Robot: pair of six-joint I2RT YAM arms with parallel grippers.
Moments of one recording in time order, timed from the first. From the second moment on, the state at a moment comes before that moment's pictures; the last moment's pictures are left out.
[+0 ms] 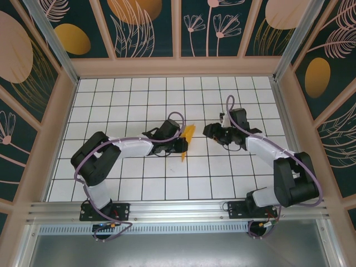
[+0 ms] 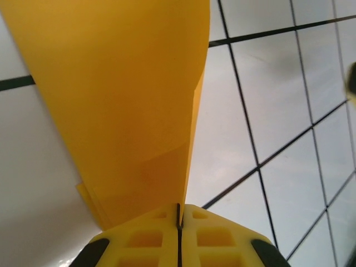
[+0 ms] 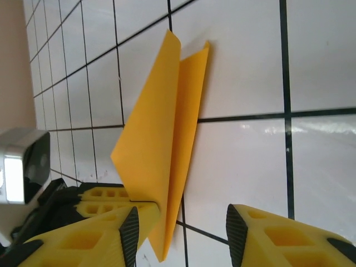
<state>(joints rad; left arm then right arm) -0.78 1.80 0.94 0.02 0.33 -0.72 0.30 1.40 0.69 -0.14 -0.57 0.67</state>
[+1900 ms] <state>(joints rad) -0.66 1.91 0.73 0.54 0.60 -1.06 0.52 1.81 1.00 -0.27 -0.35 0.73</state>
